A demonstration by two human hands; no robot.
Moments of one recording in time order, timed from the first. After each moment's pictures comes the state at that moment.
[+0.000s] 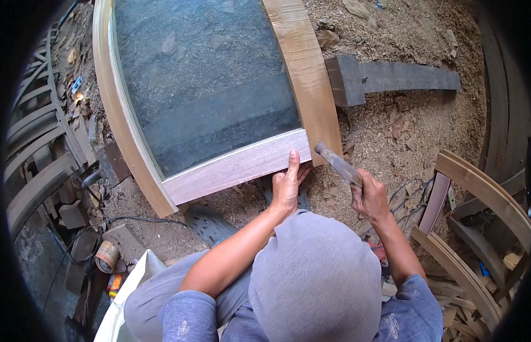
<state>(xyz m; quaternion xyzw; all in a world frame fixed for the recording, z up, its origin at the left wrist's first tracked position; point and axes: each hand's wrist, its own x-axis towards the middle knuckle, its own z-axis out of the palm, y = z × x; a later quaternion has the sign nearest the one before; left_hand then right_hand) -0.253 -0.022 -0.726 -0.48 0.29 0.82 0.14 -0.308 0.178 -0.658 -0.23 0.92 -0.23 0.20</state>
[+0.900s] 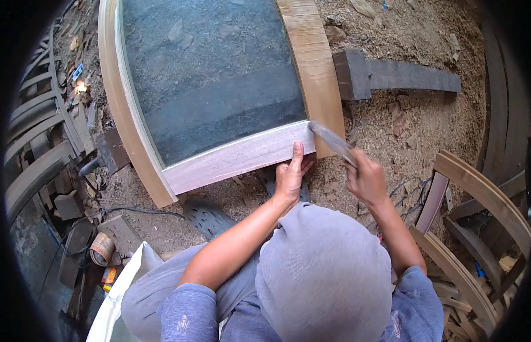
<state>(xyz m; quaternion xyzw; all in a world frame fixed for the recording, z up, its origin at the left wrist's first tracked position) -0.244 -0.021 -0.737 -0.45 0.27 0.84 0.15 -0.326 0.151 -0.670 -0.25 0.92 -0.23 0.18</state>
